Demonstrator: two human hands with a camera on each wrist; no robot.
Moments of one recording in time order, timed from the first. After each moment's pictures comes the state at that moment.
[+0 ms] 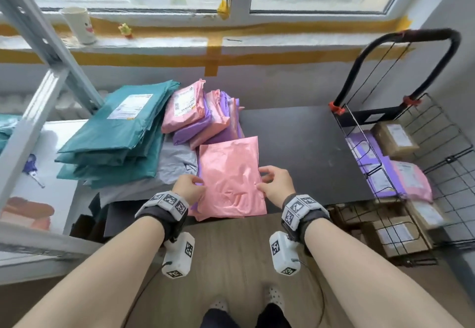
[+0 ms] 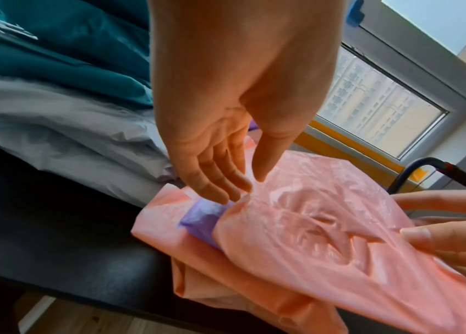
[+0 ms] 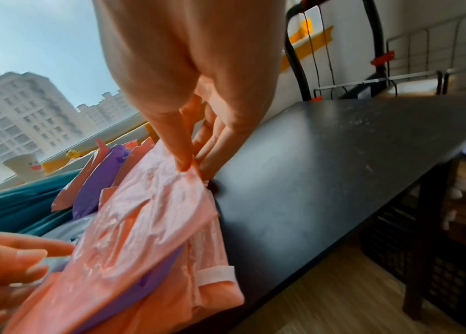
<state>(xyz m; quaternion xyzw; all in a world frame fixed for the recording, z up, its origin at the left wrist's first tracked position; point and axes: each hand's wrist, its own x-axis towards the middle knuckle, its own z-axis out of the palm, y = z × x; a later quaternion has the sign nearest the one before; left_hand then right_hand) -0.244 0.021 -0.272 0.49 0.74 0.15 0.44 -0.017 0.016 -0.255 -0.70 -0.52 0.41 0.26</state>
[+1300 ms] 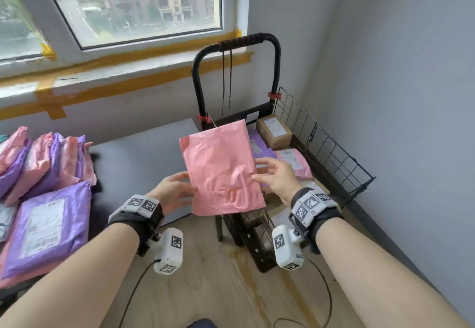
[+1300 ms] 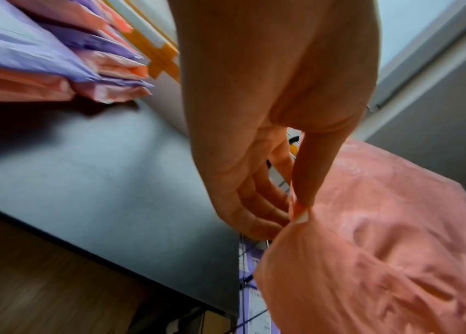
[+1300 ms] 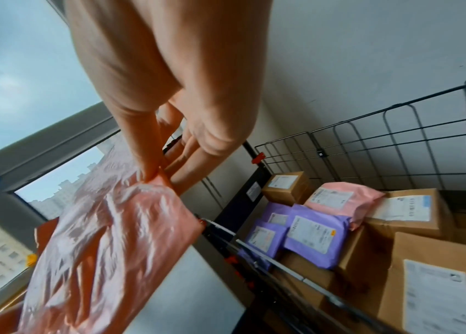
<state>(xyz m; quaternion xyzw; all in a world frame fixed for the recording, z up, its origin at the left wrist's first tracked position) 0.154 0.006 -0.197 0.40 0.54 0.21 0.71 0.403 -0.064 -0.189 -0.63 -0.38 0.49 0.47</state>
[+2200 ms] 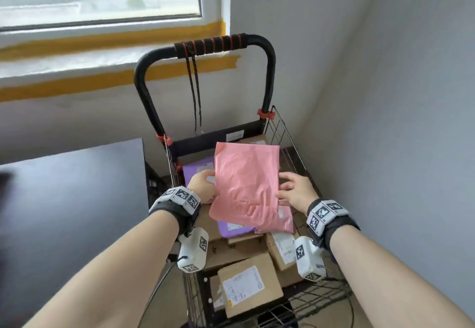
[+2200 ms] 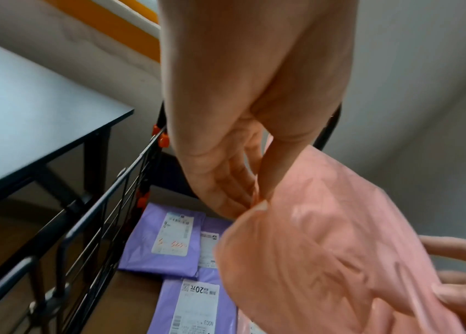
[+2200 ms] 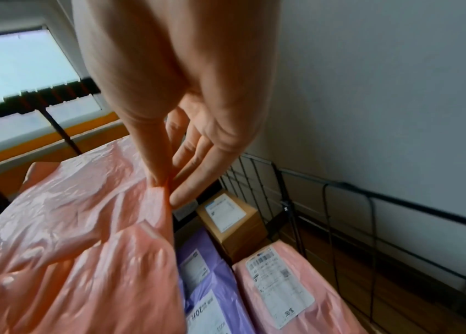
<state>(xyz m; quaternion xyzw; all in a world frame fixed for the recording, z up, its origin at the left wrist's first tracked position) 0.443 0.204 -0.263 0.48 0.64 0.14 0.58 0.682 0.144 -0.259 -0.71 -0.39 0.50 0.31</state>
